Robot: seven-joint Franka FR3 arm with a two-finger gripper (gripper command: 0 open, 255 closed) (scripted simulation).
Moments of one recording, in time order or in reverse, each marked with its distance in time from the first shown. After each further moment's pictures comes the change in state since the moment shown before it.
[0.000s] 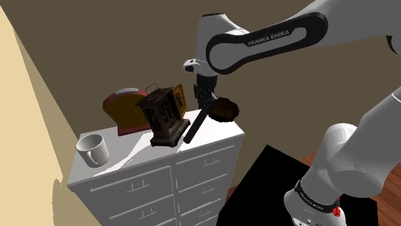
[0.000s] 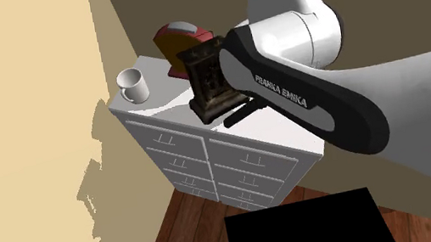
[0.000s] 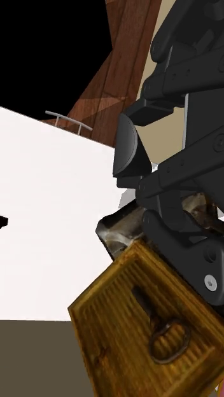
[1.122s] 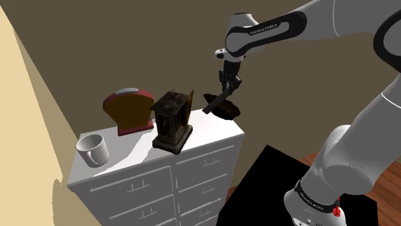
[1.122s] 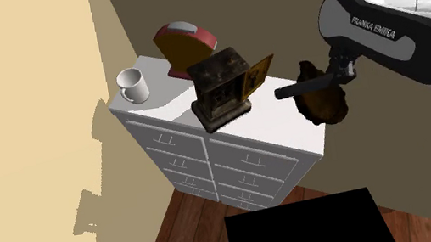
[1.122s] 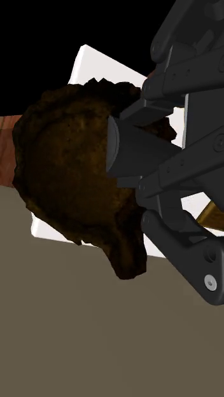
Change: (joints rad) arm -0.175 0.094 -0.259 0.090 -0.024 0.013 -0.422
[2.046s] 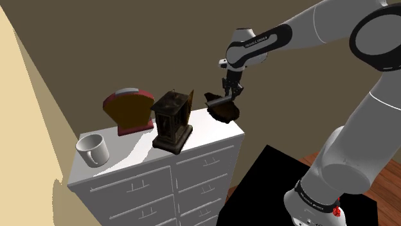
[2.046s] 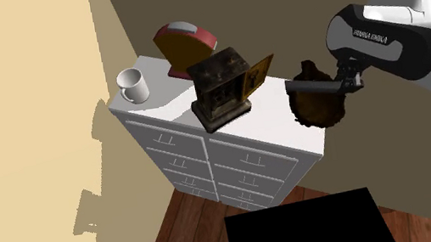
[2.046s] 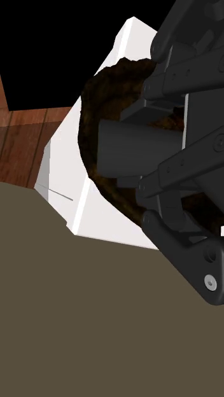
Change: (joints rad) arm -0.038 0.099 -0.053 -0.038 0.027 0.134 -0.104
